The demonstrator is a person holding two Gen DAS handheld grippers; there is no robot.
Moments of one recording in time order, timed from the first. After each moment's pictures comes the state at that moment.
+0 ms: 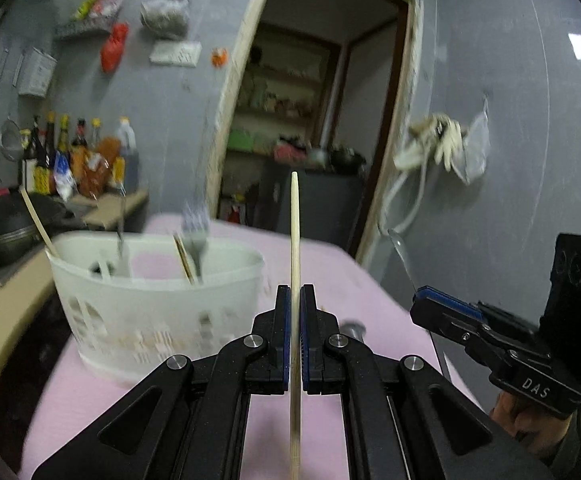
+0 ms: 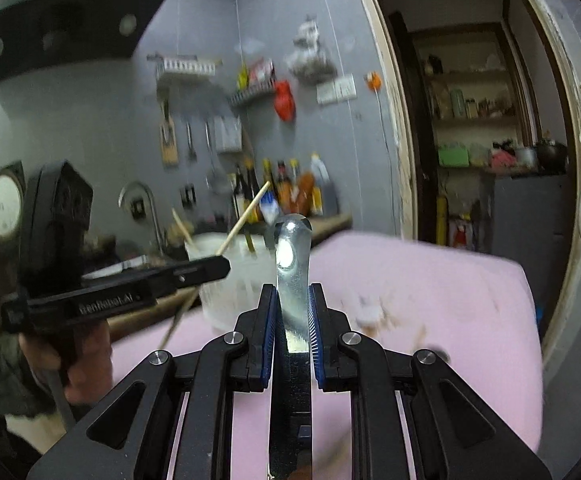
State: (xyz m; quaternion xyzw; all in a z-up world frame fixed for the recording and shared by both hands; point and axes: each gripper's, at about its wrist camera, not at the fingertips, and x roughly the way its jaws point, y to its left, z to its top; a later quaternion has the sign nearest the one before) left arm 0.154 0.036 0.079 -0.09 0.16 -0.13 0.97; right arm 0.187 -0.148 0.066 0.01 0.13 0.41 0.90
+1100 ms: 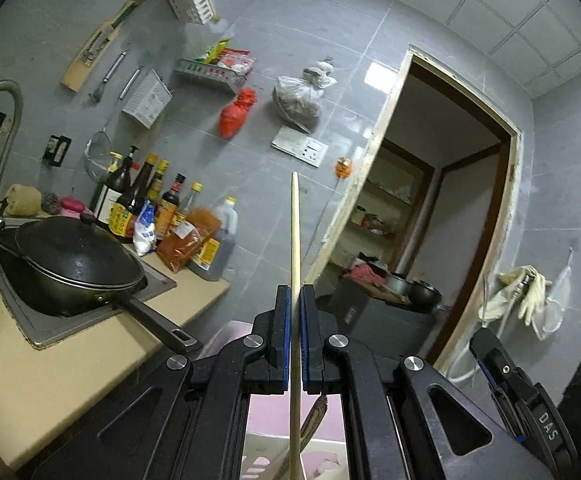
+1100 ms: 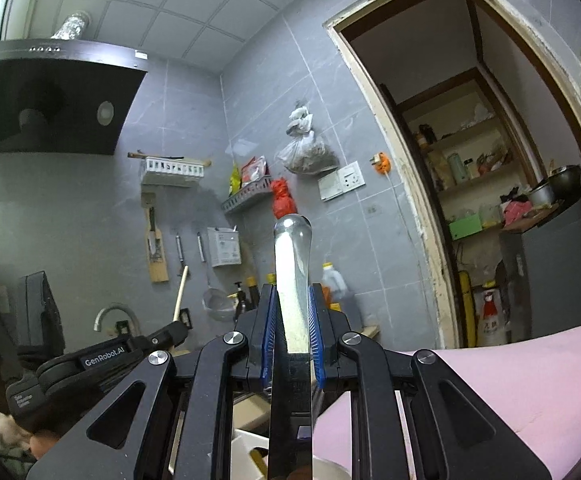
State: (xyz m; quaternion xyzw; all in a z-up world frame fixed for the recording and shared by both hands) left arm 0.215 0.203 0.108 -0.22 -0.01 0.03 0.97; right arm 0.283 -0.040 0.092 0.14 -0.03 0.39 0.91
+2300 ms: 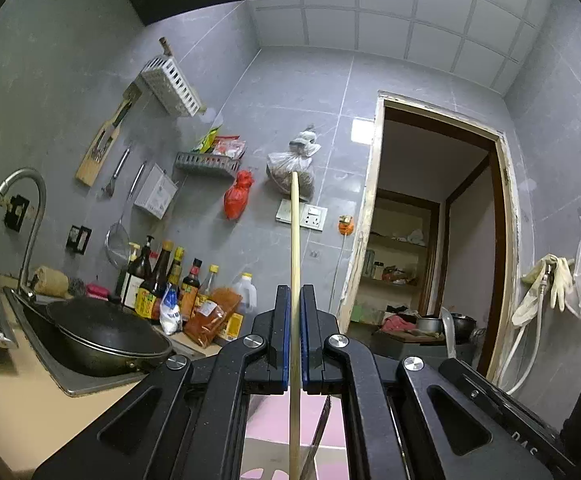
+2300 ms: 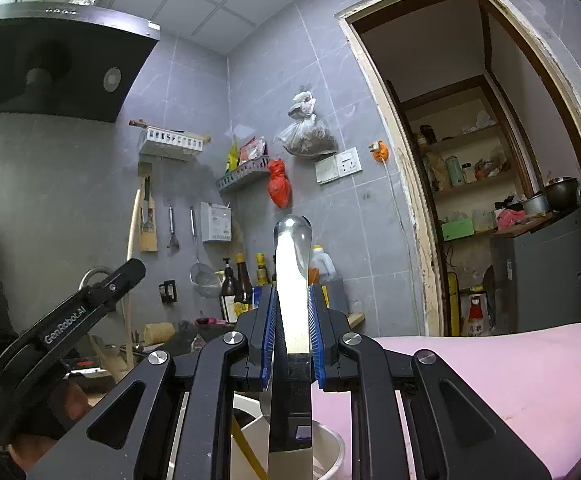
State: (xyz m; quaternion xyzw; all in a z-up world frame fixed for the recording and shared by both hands) left arm 0.185 0.162 0.083 -0.12 -0.14 0.09 0.98; right arm 0.279 -0.023 0.062 0.09 -0.02 0.38 0.92
